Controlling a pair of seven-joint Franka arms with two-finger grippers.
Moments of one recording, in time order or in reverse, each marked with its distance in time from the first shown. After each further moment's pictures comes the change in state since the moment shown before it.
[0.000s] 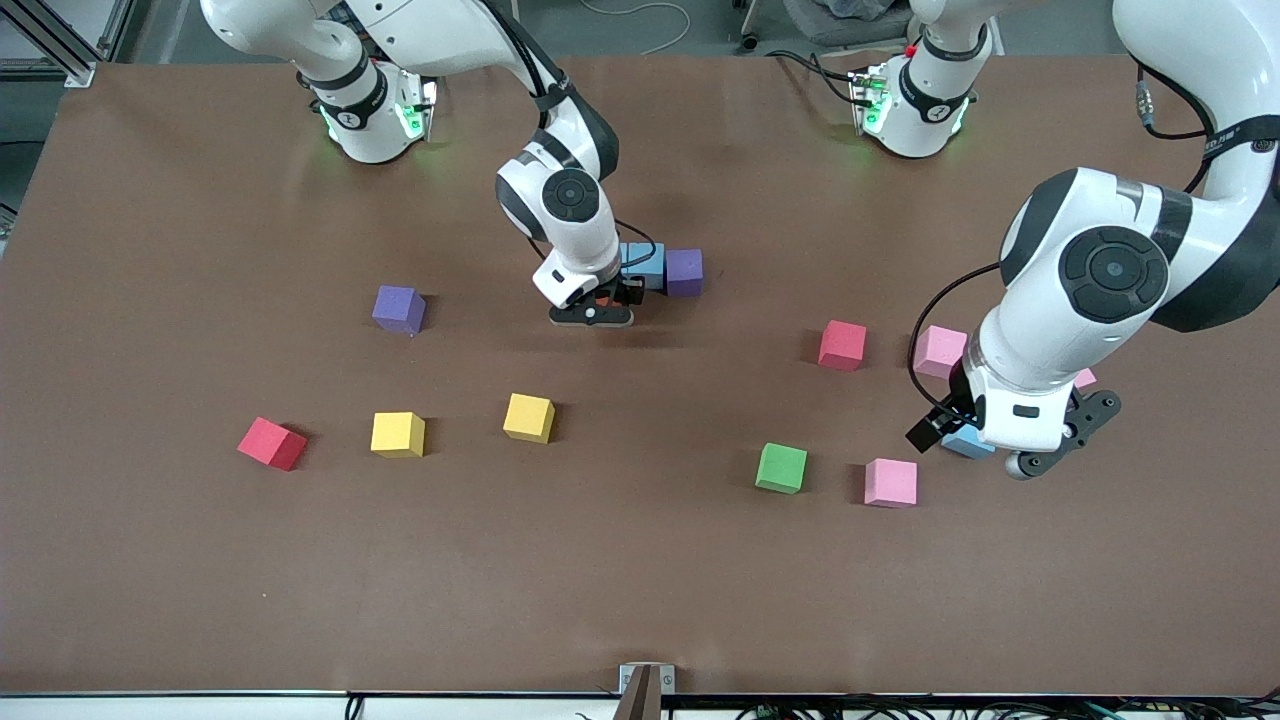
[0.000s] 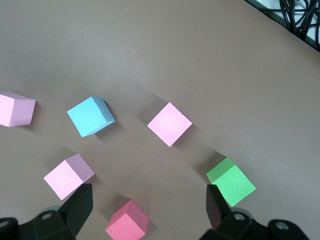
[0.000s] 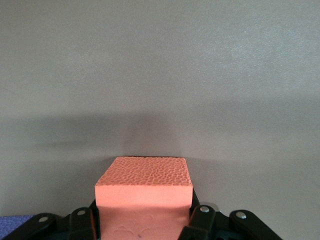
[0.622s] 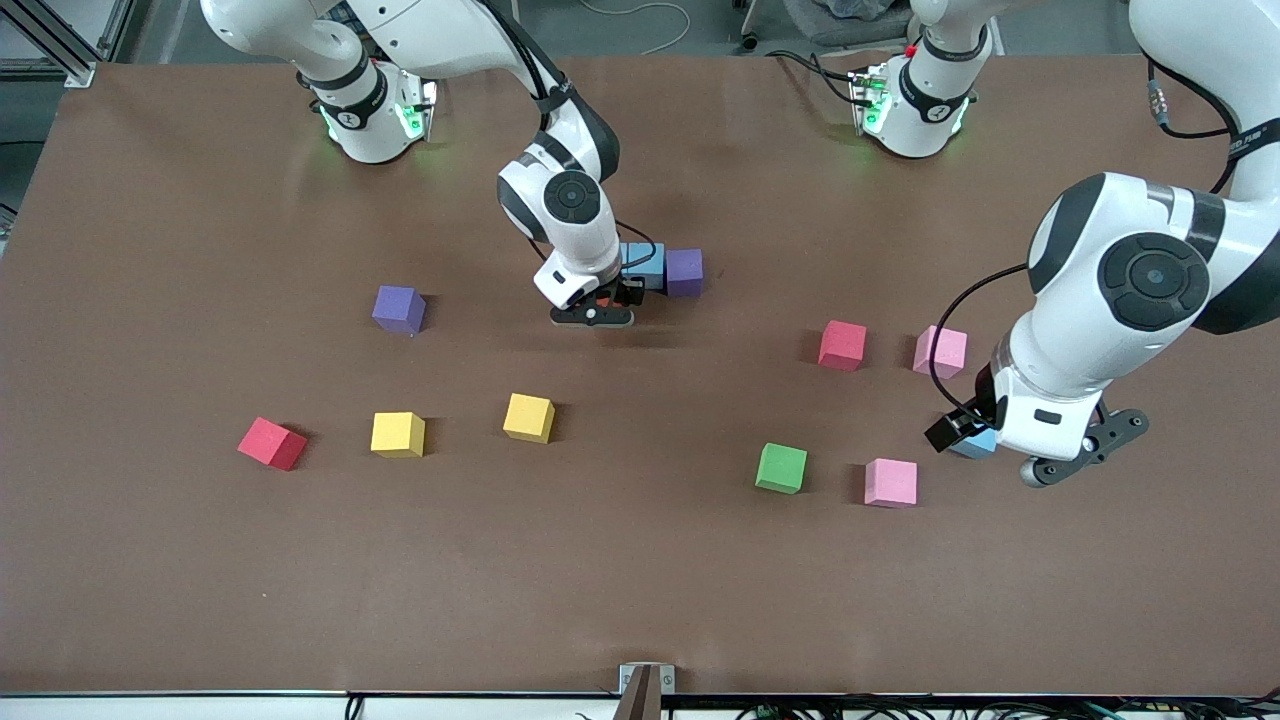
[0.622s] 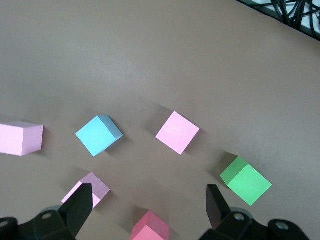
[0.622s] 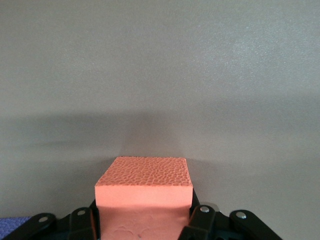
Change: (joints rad) left arm 0.035 -0.001 0.003 0.016 0.000 -0.001 0.187; right arm 0.002 0.009 0.000 0.000 0.000 0.004 0.000
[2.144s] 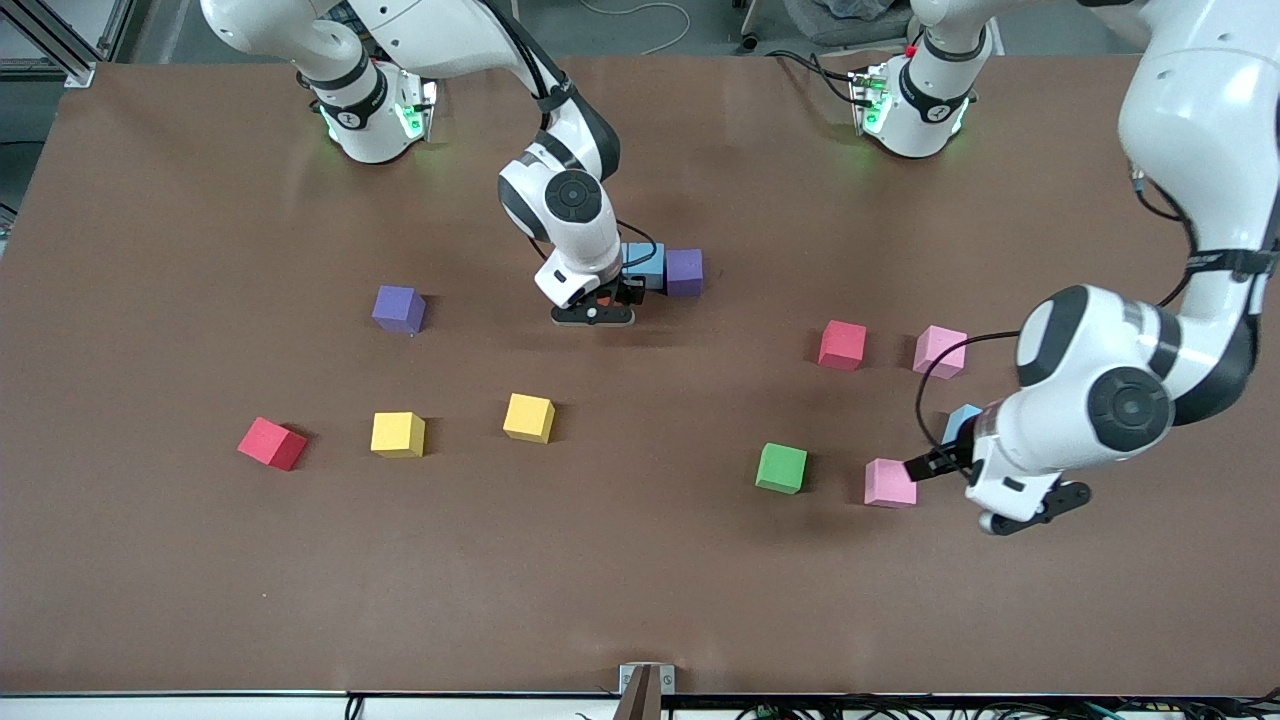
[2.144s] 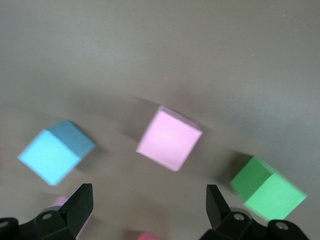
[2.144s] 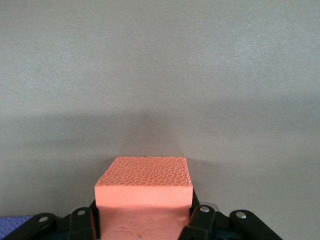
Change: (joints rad) left arm -0.037 0.270 0.038 0.079 0.000 0.079 0.062; right arm 0.005 0.001 0.000 0.000 -0.001 0.000 0.003
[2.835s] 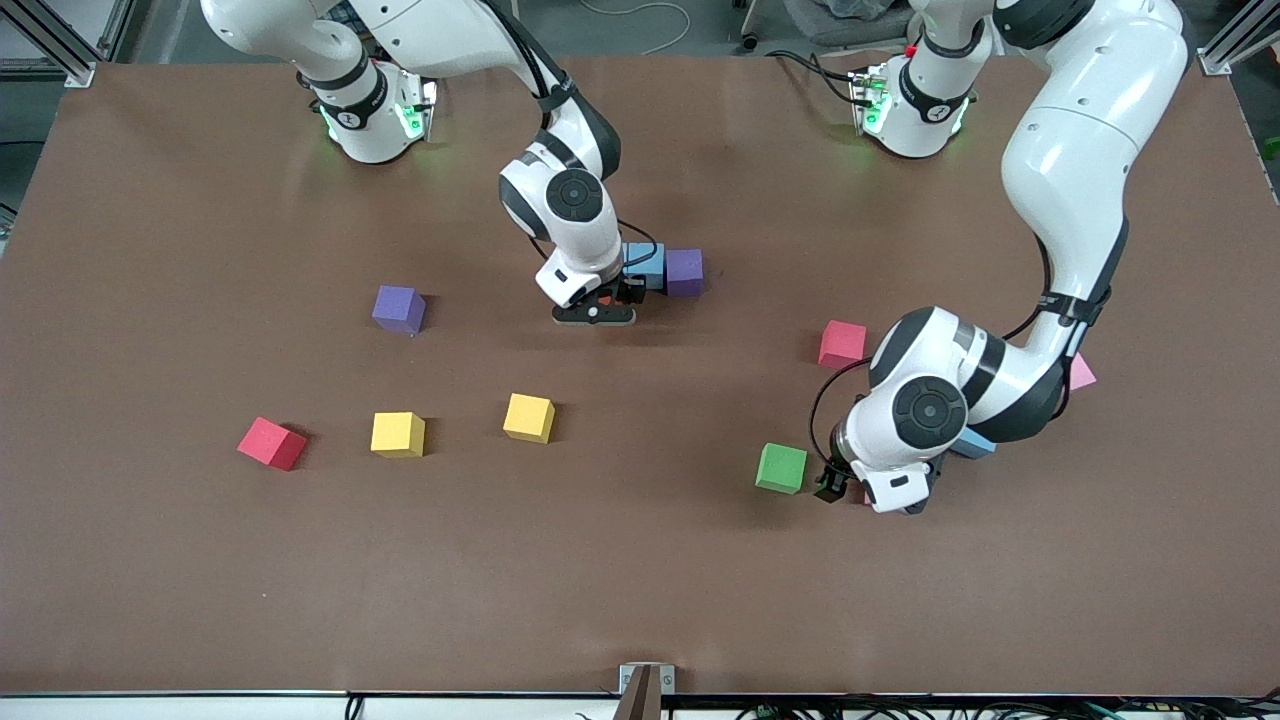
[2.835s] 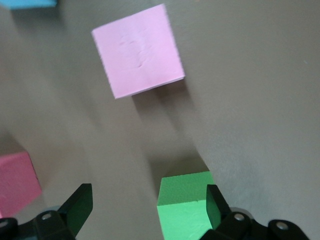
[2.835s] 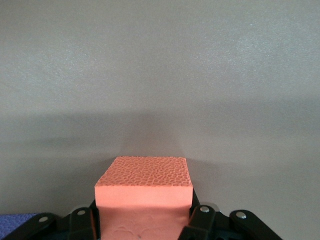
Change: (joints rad) left arm -0.243 0.096 0.117 0.011 -0.002 0.098 -0.911; right arm 0.002 0.000 -0.001 0.000 -0.002 -0.001 -0.007
